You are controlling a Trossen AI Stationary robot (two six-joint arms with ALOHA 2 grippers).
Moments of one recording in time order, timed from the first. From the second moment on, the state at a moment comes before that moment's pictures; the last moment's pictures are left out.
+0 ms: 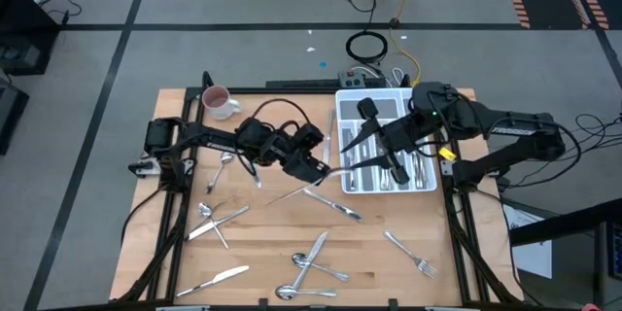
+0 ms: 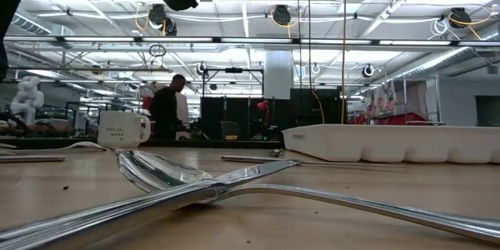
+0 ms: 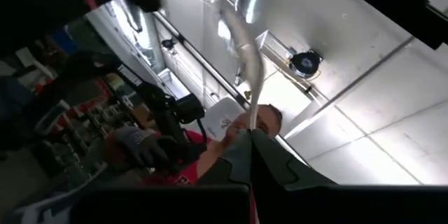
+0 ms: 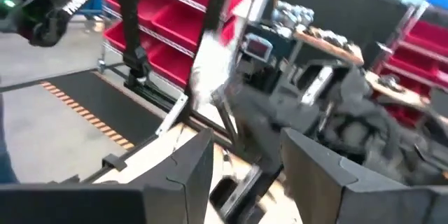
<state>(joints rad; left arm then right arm) 0.06 1.84 1.19 1.57 0.86 -1.77 -0.02 1.23 1.40 -0.30 -0.44 -0.36</state>
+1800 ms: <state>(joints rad) 0.12 1.16 1.08 -0.15 0.61 -0.67 0.55 1.75 1.08 -0.42 -0.18 0.07</state>
